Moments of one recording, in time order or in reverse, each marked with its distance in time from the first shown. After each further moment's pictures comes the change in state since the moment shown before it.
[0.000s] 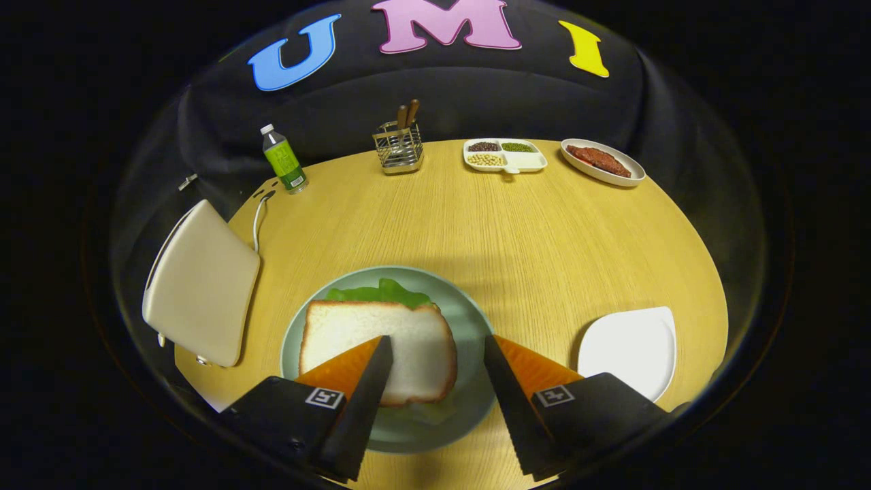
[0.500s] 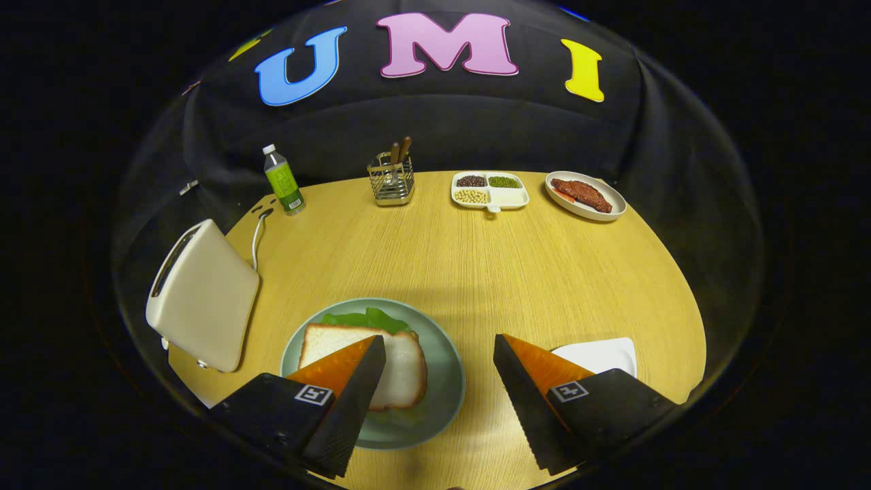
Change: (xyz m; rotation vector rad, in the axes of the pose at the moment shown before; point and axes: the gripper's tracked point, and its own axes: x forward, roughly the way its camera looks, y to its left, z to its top) arm -0.036 -0.021 0.047 -0.016 -0.120 -0.026
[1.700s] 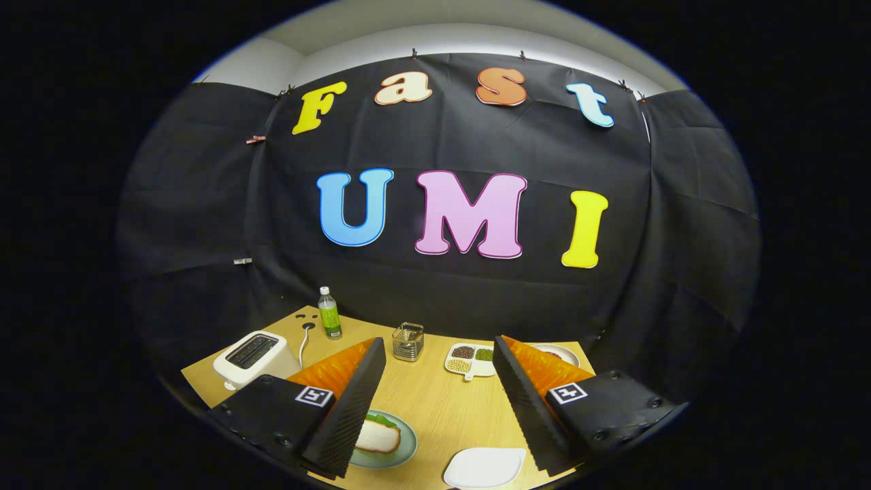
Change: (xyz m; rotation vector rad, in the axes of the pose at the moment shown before) arm -0.210 -0.026 0.201 -0.186 -0.583 0.111
